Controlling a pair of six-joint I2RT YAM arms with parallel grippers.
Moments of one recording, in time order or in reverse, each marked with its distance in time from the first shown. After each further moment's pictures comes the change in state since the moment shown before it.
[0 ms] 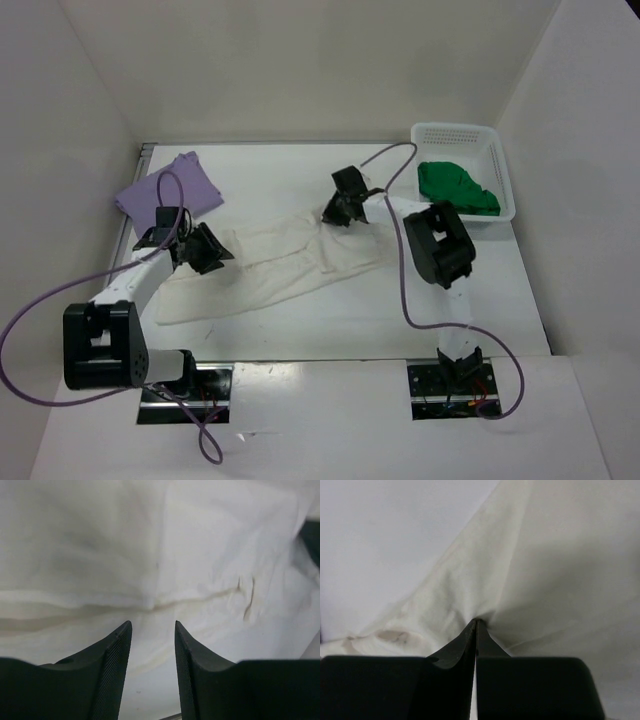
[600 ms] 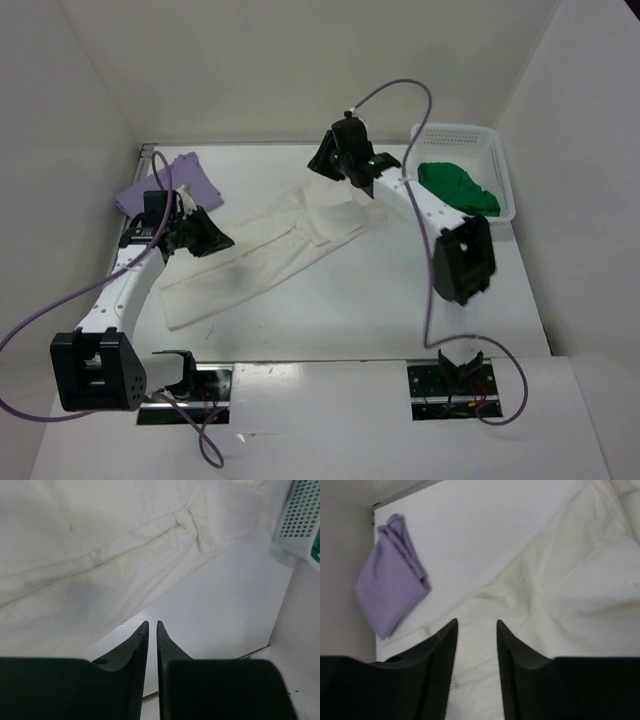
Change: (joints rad) left arm -0.021 -0.142 0.151 -0.170 0.144 0.052; right arm 0.022 0.011 0.515 -0.195 0.040 -0.202
